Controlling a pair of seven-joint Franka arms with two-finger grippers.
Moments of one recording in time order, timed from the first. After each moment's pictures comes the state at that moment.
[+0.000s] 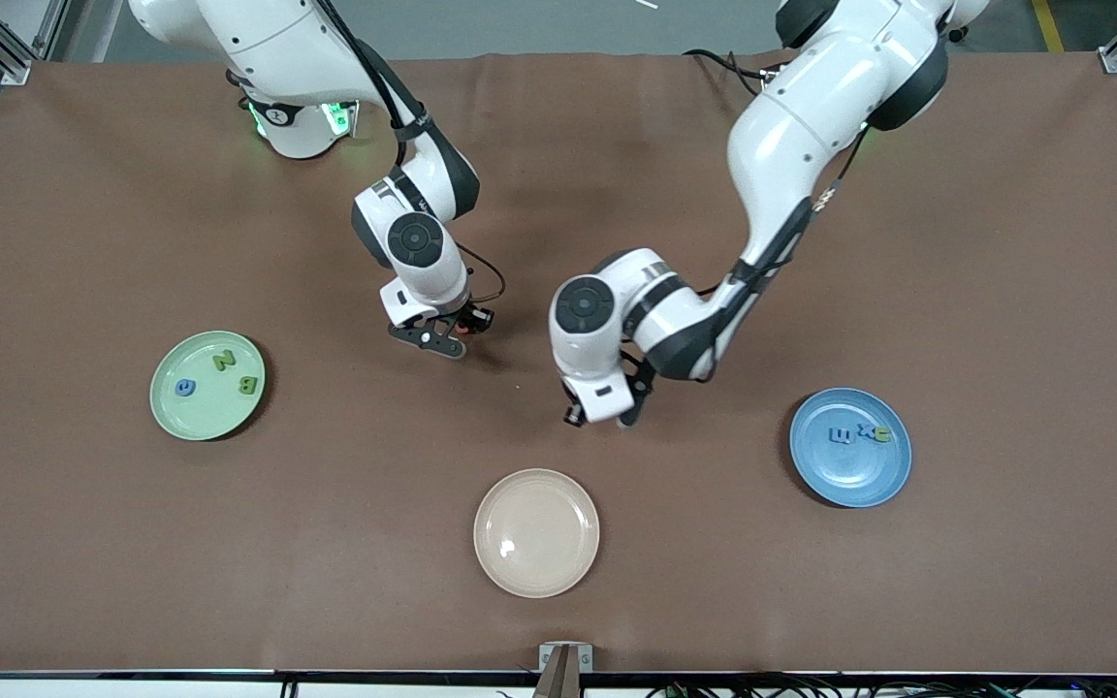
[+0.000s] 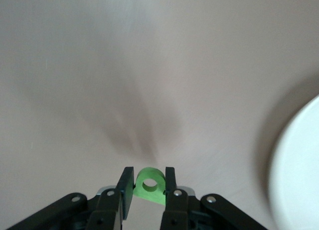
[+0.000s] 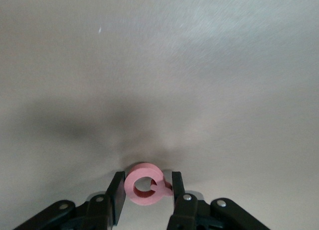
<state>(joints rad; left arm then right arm) -0.41 0.93 -0.39 -1.22 0.45 2.13 -2.07 0.60 0.45 0.04 -2.09 0.02 2.45 0.94</state>
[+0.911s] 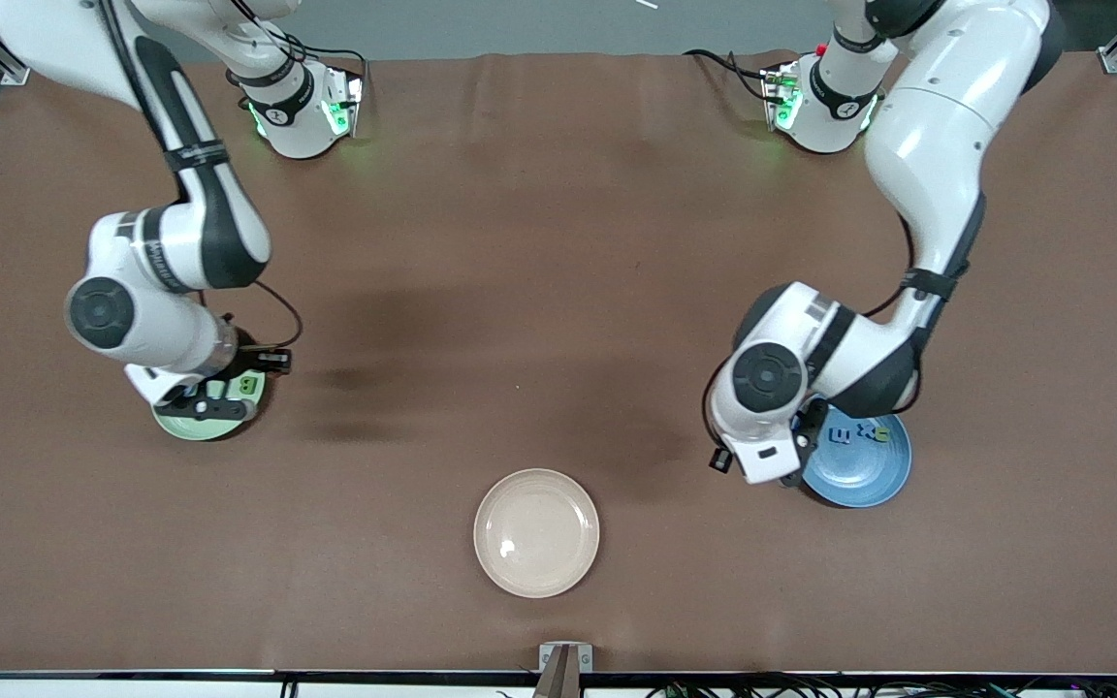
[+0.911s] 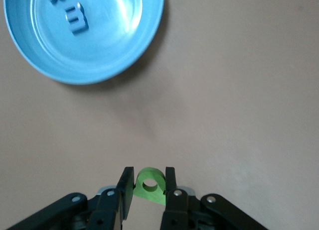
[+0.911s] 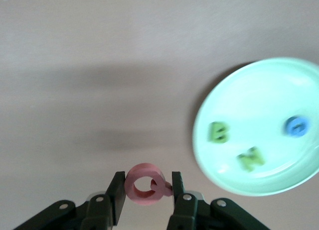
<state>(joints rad) -0.05 0.80 -0.48 -1.36 0.45 1.97 -1.69 0.05 0.31 0.02 -1.96 0.01 2.12 0.07</state>
